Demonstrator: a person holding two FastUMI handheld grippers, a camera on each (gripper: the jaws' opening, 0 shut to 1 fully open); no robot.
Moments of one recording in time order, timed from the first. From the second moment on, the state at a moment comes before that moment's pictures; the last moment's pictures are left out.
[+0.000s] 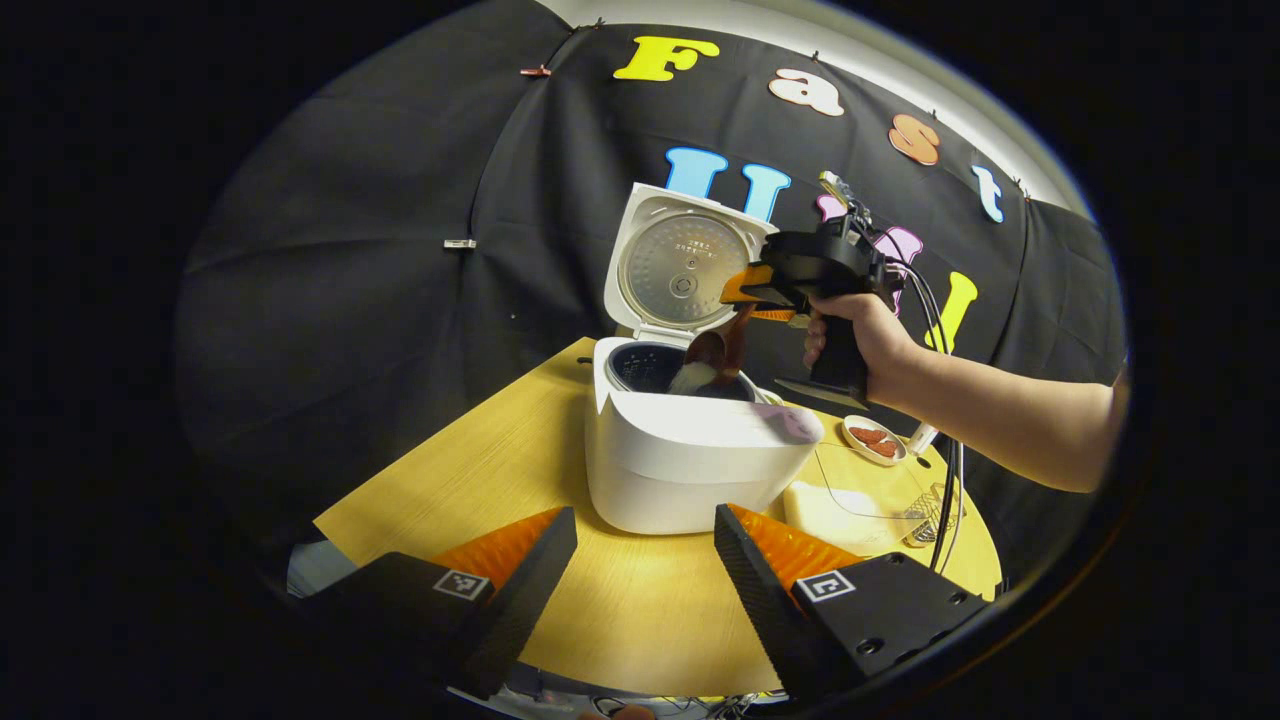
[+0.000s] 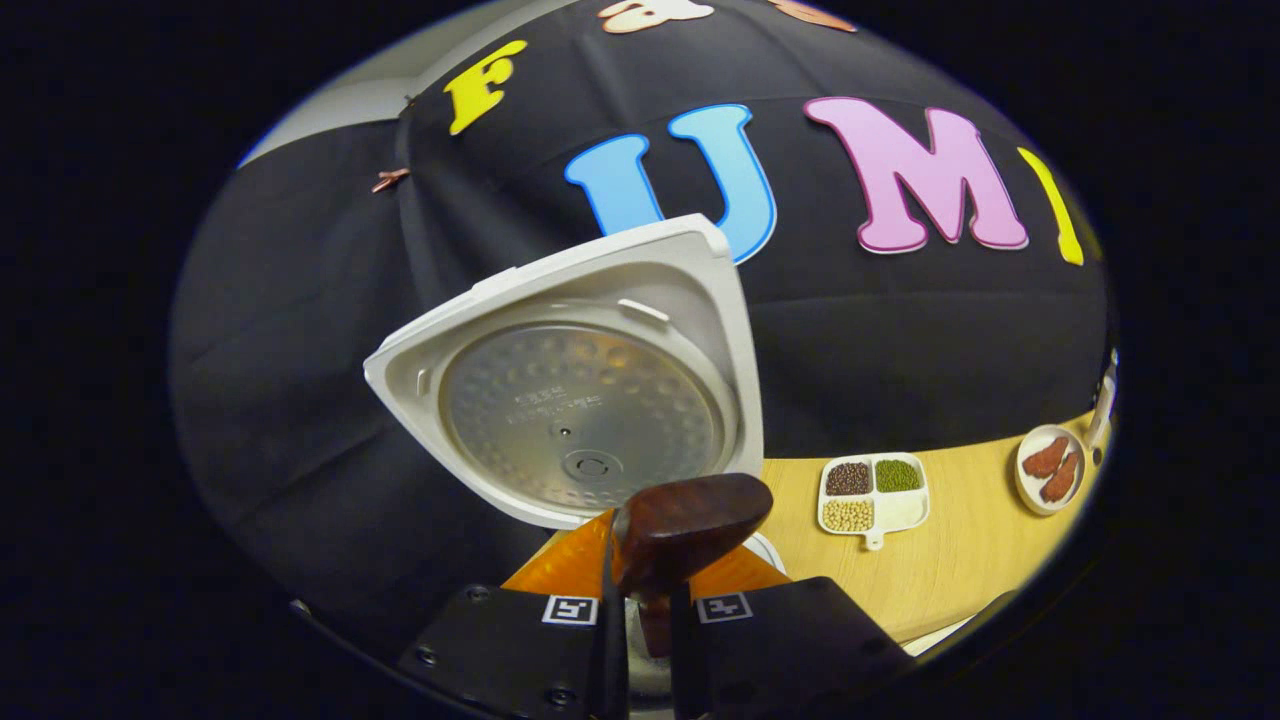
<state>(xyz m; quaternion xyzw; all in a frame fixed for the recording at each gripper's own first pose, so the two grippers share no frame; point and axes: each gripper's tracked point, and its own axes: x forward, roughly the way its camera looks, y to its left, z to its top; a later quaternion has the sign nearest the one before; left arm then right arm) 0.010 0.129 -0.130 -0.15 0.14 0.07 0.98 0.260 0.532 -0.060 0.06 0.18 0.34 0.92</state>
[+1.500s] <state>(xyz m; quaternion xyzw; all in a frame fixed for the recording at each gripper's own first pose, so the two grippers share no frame) 0.045 0.037 -0.089 -0.10 0.11 0.02 0.99 0.274 0.304 0.020 0.19 0.18 0.30 0.92</state>
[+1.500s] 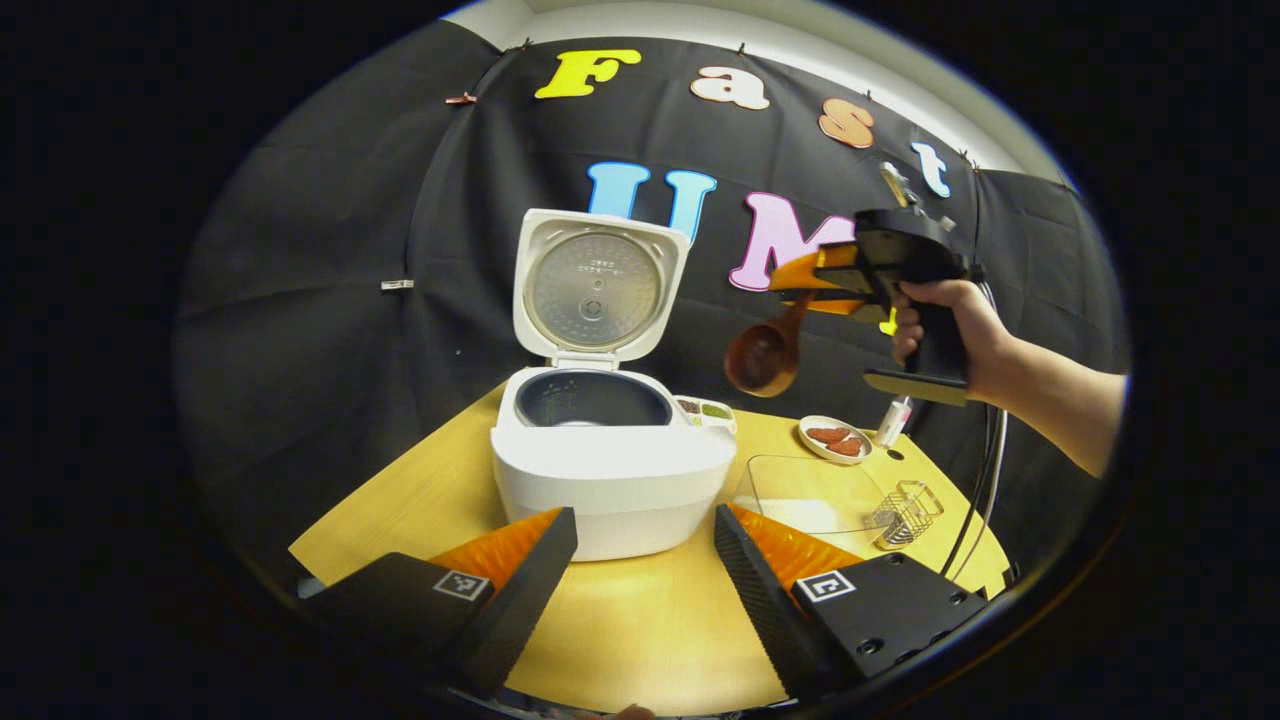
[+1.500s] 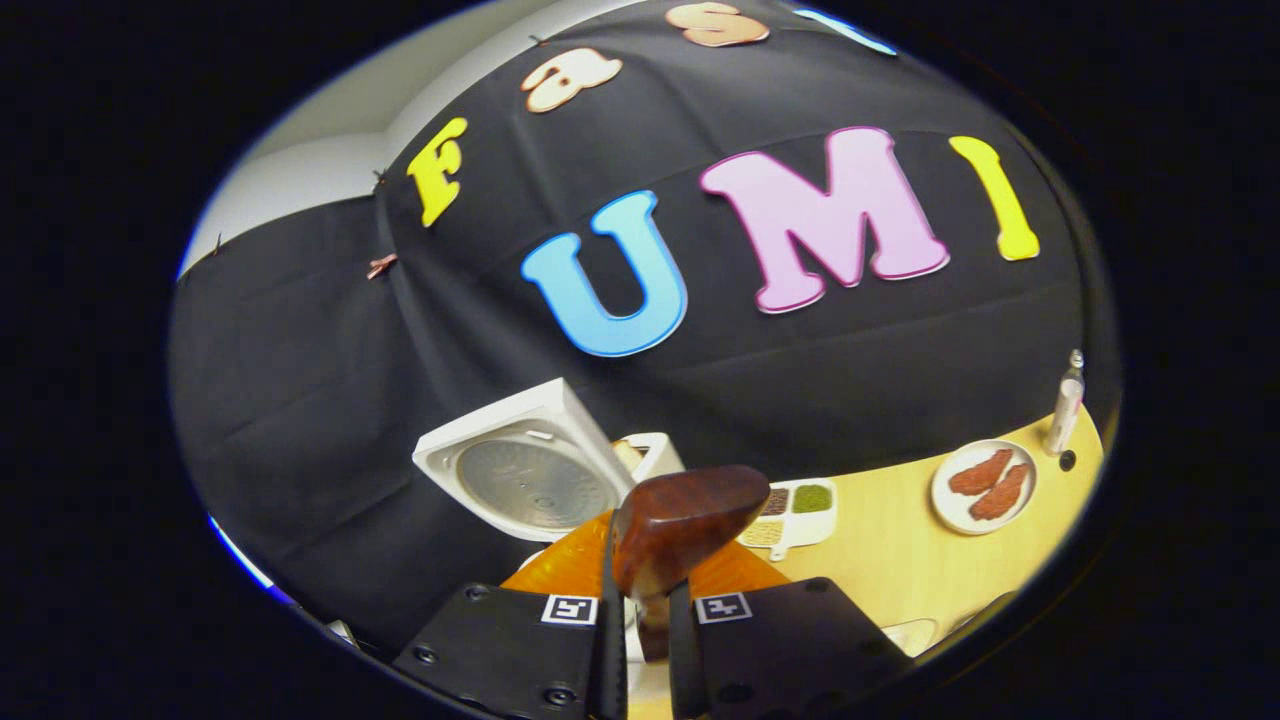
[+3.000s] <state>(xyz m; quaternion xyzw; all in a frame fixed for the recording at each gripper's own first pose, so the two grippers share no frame) 0.075 -0.084 -0.052 -0.06 0.13 0.02 0.99 0.260 -0.023 -0.201 0.26 0.27 0.01 0.93</state>
